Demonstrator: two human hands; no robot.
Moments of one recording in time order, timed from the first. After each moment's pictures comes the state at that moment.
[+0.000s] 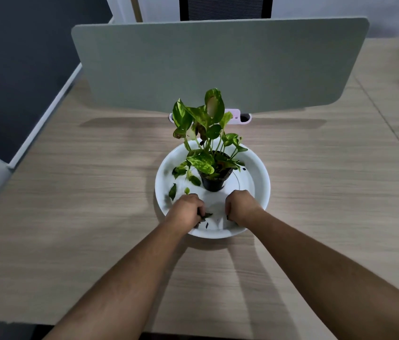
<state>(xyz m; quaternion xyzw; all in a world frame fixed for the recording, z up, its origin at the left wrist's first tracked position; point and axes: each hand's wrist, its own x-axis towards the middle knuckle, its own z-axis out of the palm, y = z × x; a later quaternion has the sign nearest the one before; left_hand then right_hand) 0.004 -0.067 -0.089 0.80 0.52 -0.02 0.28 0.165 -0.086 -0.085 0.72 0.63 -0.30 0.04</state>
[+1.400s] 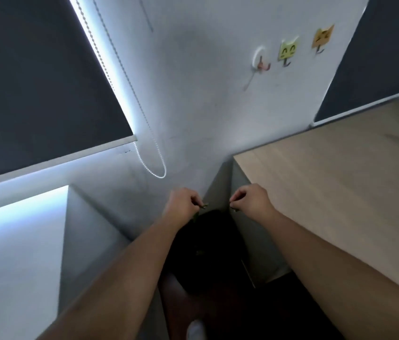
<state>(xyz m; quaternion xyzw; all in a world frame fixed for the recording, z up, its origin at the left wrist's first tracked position) -0.403 -0.407 -0.030 0.27 0.90 0.28 0.18 -0.296 -0.254 -0.033 0.35 0.83 -0.44 -0.03</state>
